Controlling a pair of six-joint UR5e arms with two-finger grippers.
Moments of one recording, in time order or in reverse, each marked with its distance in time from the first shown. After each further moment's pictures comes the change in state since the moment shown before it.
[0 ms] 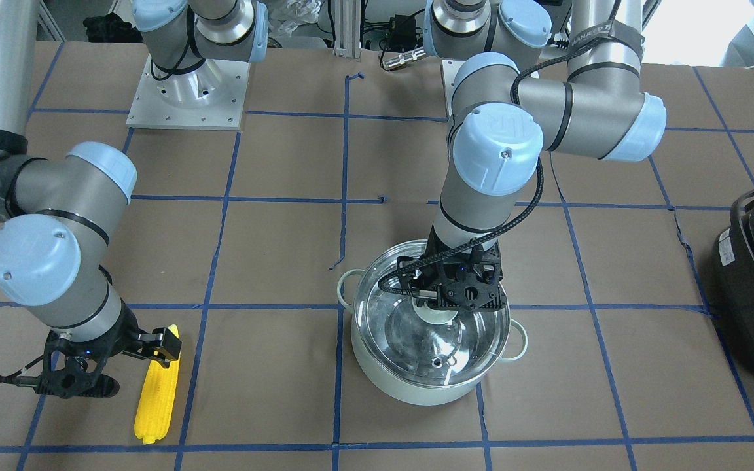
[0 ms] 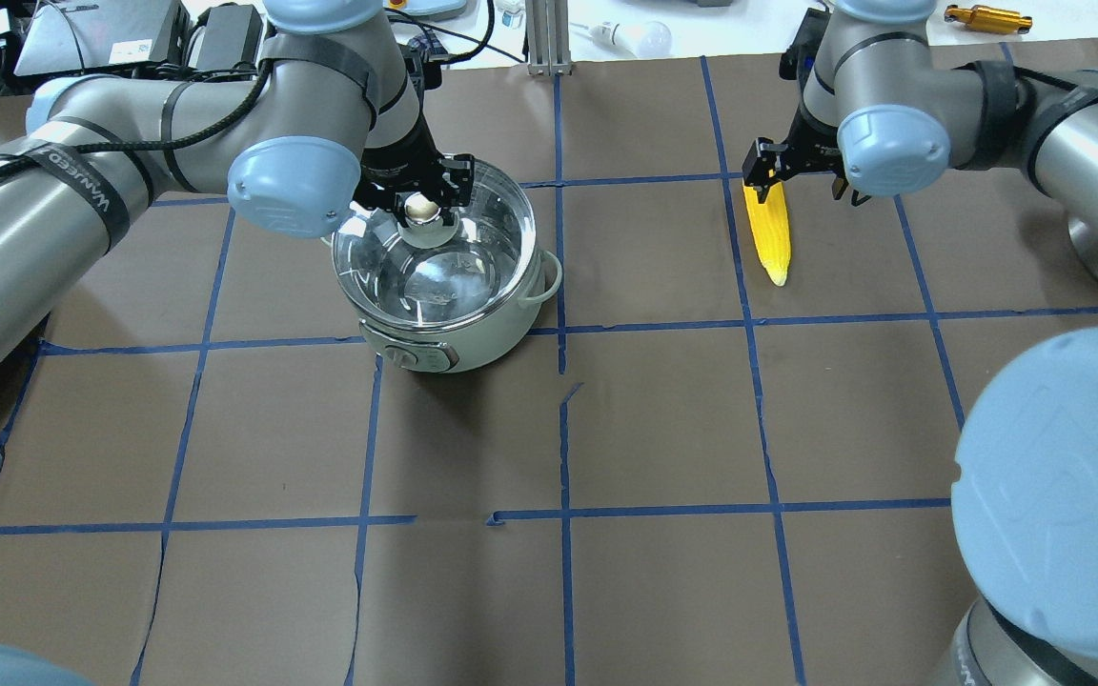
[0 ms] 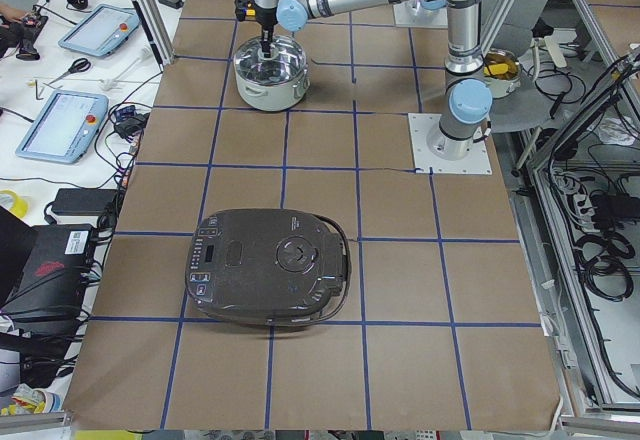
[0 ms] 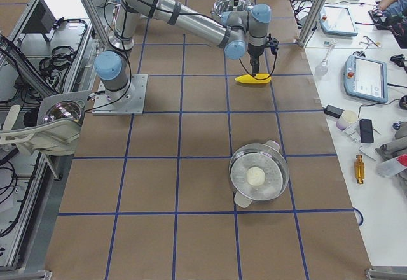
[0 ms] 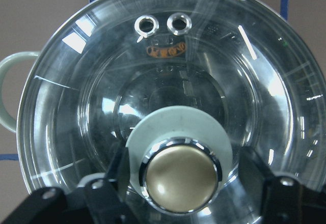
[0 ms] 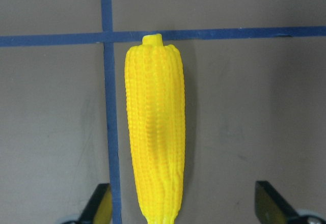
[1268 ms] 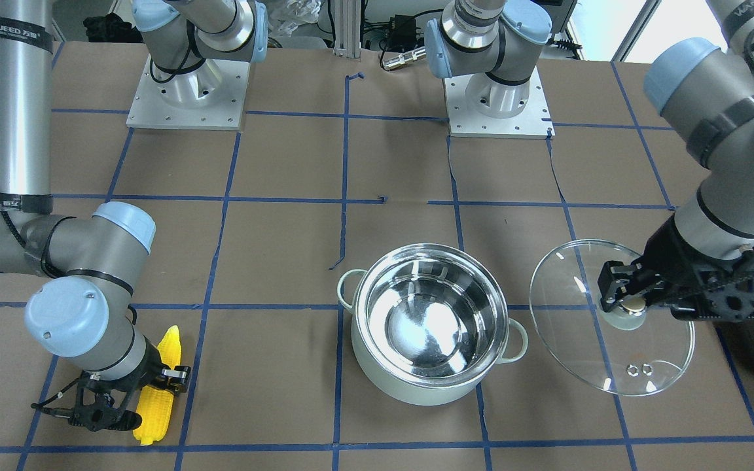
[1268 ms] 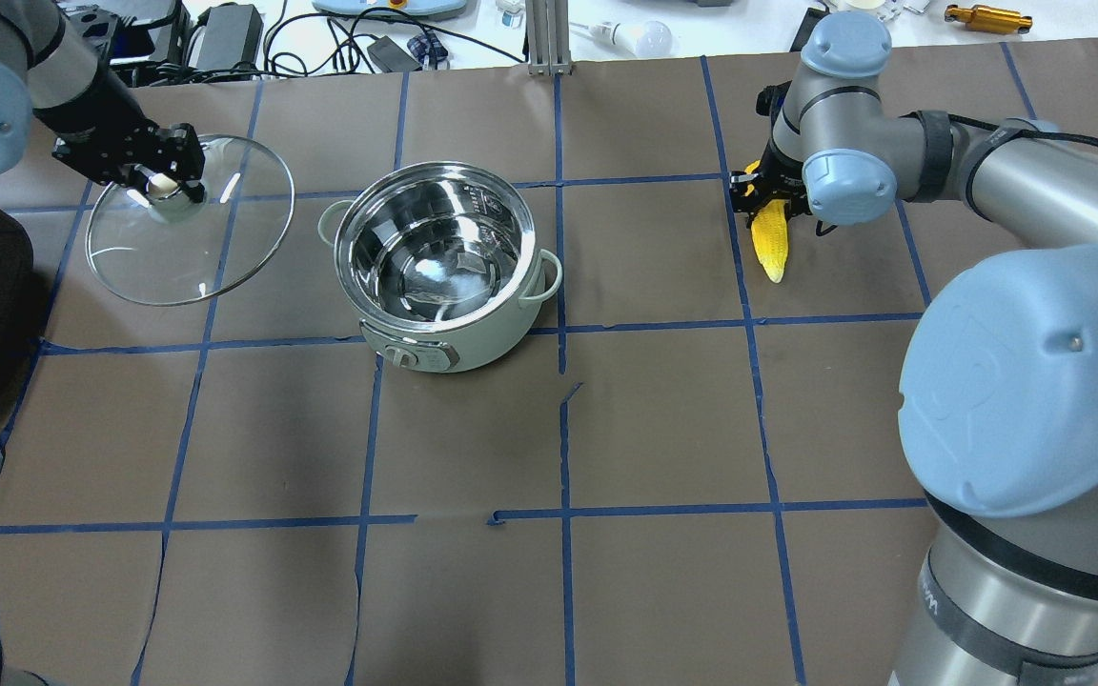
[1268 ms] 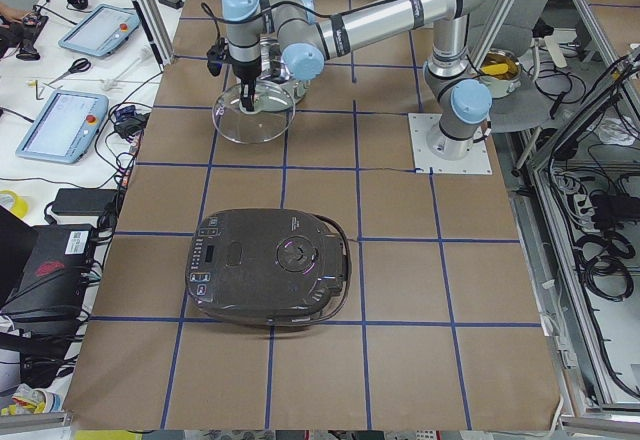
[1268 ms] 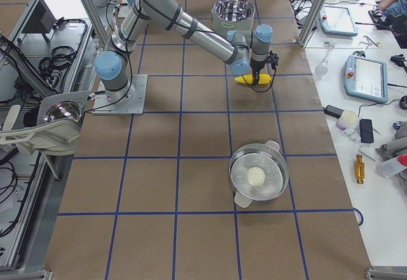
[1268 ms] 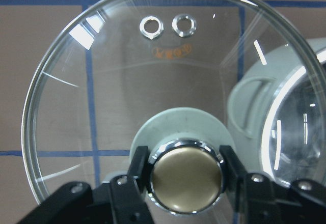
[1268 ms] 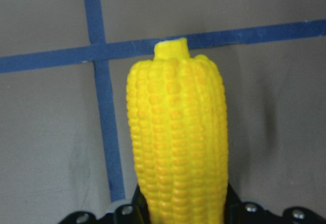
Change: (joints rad) left arm 0.481 0.020 0.004 -0.072 -0.027 0.484; right arm 0.006 0.118 -0.035 -0.076 0.055 0.083
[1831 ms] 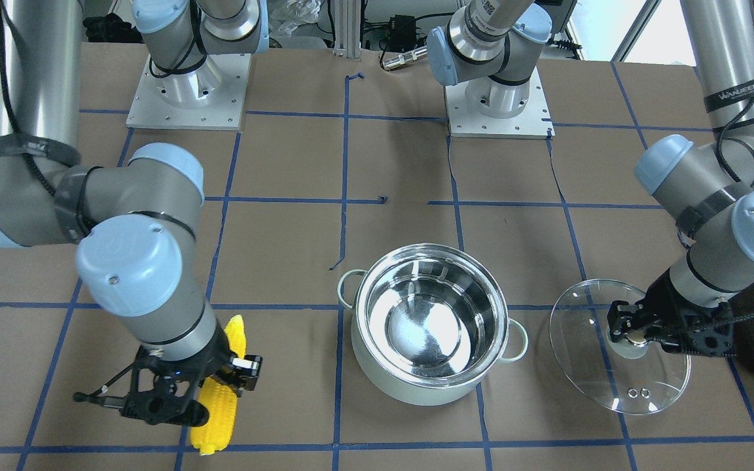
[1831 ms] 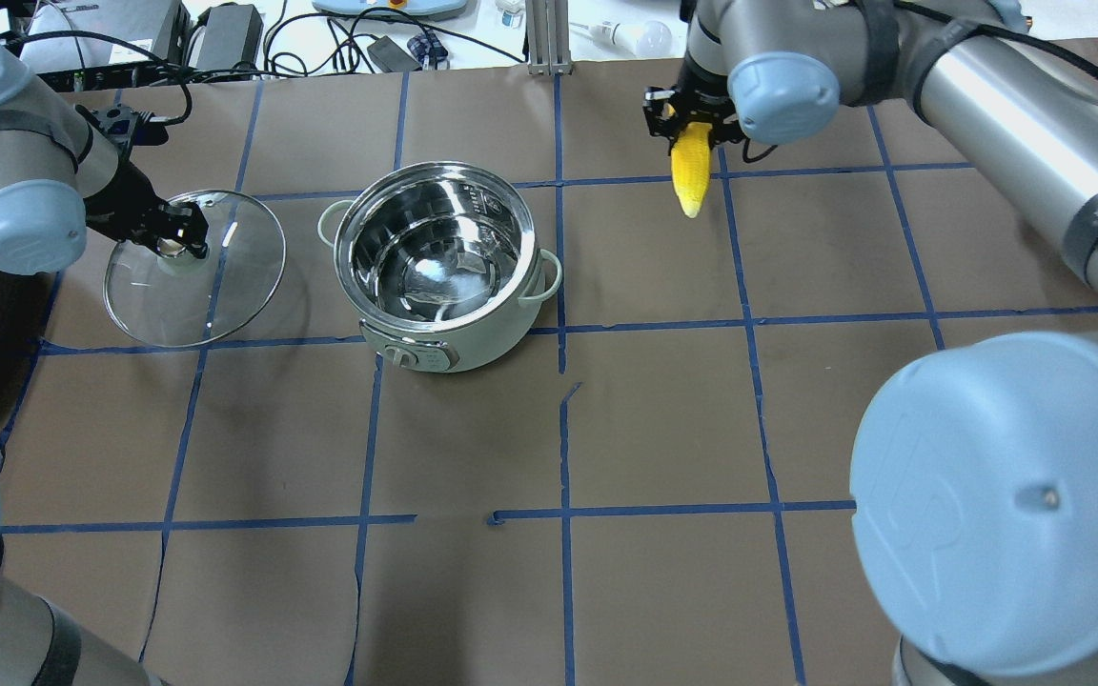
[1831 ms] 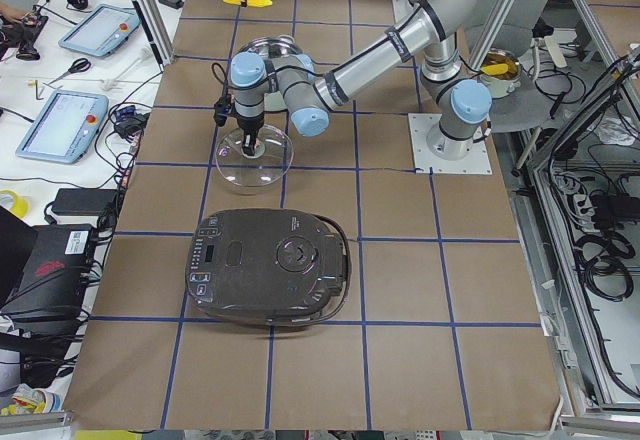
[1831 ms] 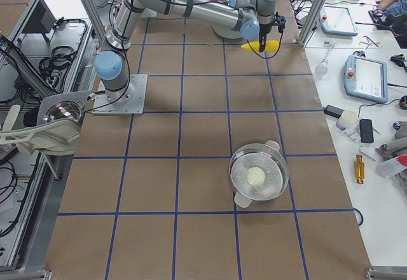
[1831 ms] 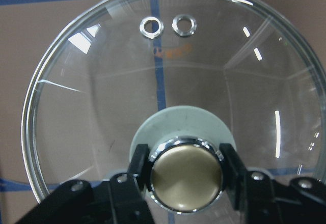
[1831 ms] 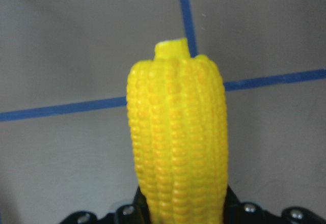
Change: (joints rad) left arm 0.054 -0.110 -0.151 0.291 -0.004 0.130; right arm 0.213 -0.066 -0.259 0.251 0.003 0.239
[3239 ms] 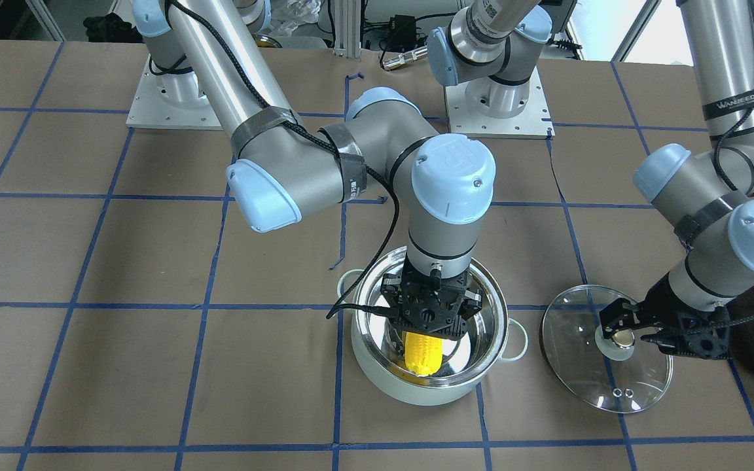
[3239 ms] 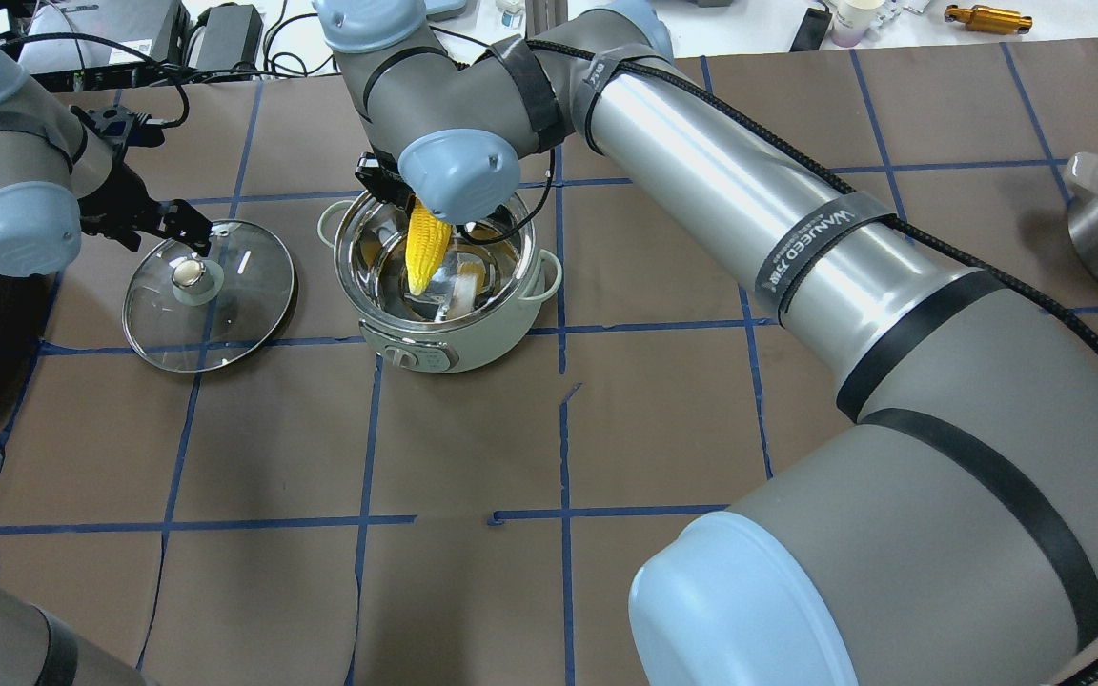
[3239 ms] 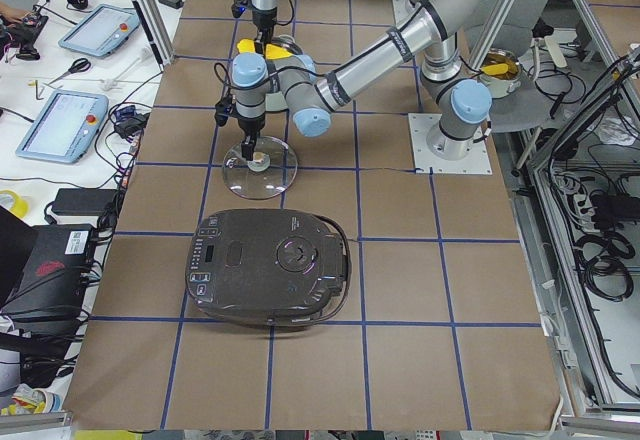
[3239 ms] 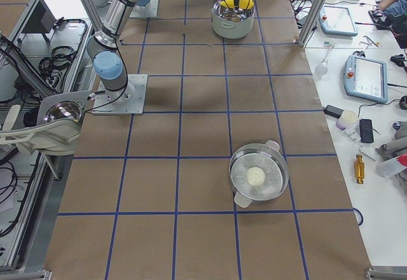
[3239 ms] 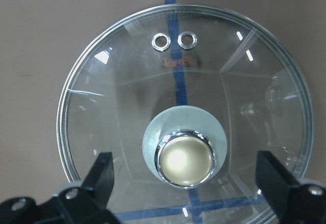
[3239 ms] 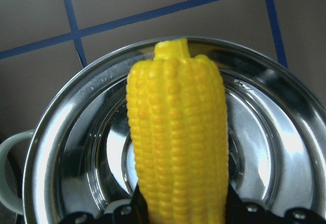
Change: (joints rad) left arm -0.002 0.046 0.009 -0.041 0.014 0.021; right arm 0.384 0.136 -0.204 0.101 -0.025 0.476
